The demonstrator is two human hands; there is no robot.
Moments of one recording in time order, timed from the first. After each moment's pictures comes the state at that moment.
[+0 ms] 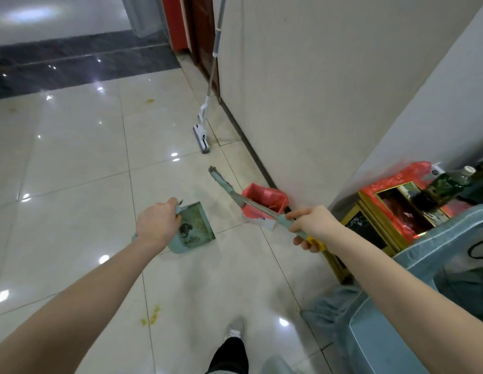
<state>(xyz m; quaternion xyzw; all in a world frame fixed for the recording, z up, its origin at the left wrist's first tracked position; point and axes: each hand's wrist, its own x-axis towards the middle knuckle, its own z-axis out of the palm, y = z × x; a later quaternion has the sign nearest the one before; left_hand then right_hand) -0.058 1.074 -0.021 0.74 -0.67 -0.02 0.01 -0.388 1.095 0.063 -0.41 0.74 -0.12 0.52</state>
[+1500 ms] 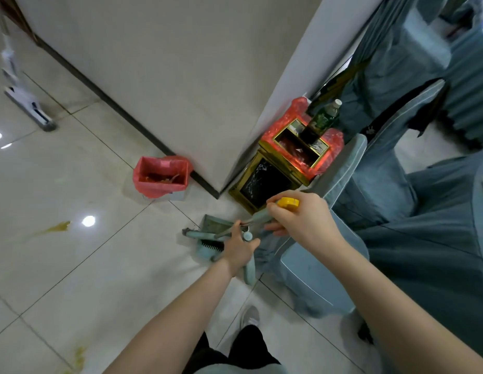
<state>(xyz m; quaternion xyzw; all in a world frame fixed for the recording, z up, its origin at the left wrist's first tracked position) -0.345 1.093 -0.148 0.50 -0.51 -0.70 0.04 -0.419 1.120 0.080 -0.33 0.84 -0.26 0.35</state>
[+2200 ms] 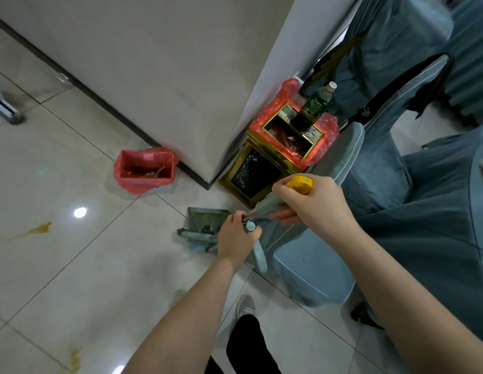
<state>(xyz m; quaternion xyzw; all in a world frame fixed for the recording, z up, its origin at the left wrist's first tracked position) -0.397 1.072 -0.138 0.51 -0.69 -0.51 0.11 -0.474 1.091 0.084 -0.28 0.85 -0.29 0.34</state>
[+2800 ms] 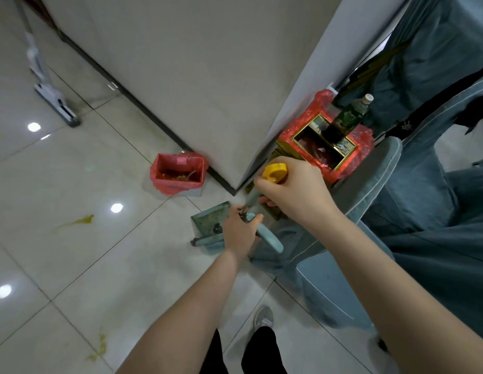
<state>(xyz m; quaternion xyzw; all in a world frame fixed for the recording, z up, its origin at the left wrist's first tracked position) -0.374 1.029 -0.120 0.60 -0.49 -0.60 0.19 -0.447 1.033 0.076 -0.46 0.81 -0.24 0.28</state>
